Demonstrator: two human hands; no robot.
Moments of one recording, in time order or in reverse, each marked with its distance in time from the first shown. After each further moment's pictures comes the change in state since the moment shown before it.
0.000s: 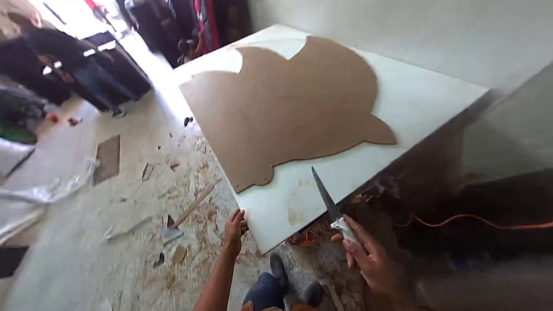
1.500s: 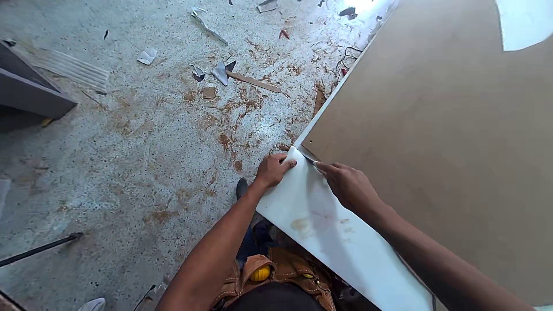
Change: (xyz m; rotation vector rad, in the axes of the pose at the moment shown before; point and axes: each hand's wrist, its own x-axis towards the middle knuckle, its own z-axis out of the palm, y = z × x) left_hand 0.070 -0.017 0.022 0.150 0.366 0.063; right_hand 0.358 -0.023 0.244 -1.261 -1.334 -0.859
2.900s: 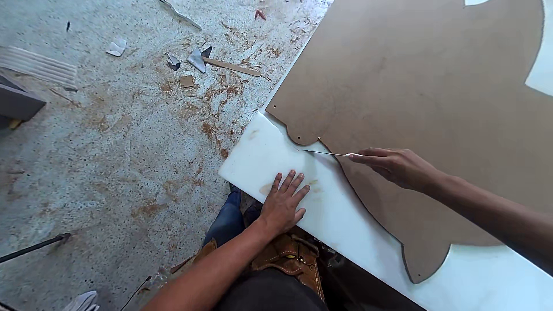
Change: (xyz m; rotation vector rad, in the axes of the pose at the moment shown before) left_hand -0.165 0.019 0.195 0.770 -0.047 0.484; right_hand -0.147 0.197 -0.037 -0.049 -0.052 -0.402
